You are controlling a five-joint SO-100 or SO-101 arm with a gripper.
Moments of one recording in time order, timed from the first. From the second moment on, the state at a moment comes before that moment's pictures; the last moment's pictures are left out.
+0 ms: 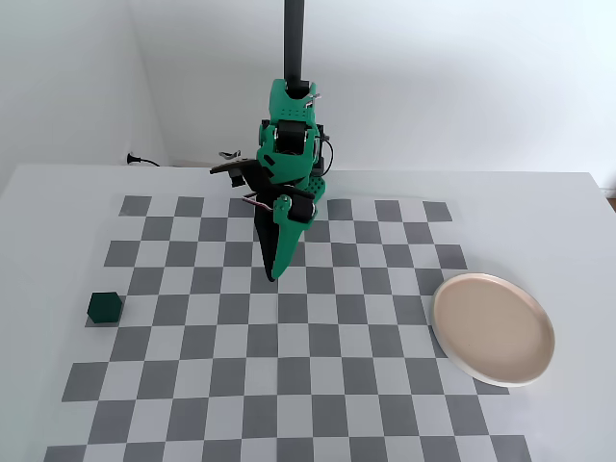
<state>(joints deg) 3.6 190.3 178.3 37.4 -43.9</state>
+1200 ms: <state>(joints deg) -1.7 161.9 161.5 28.2 -88.0</state>
